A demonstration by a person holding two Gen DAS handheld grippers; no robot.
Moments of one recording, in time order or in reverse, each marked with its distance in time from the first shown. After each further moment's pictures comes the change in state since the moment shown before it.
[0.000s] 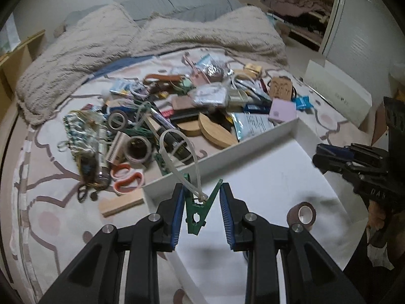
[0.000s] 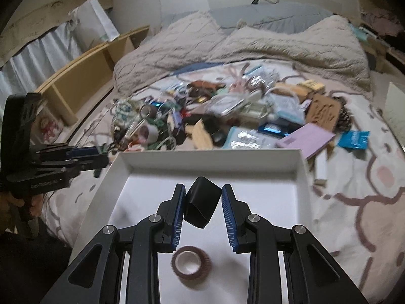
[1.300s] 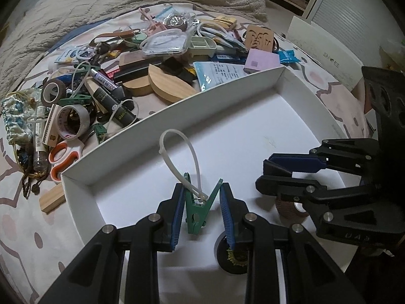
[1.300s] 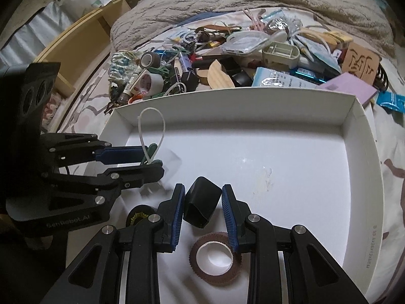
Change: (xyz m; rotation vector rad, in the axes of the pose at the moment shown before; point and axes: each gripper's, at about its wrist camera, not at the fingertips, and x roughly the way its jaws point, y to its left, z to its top) left arm 0.069 -0.035 -0.012 0.070 0.205 -0.127; right arm 0.054 0.008 -0.019 0.058 0.239 0.035
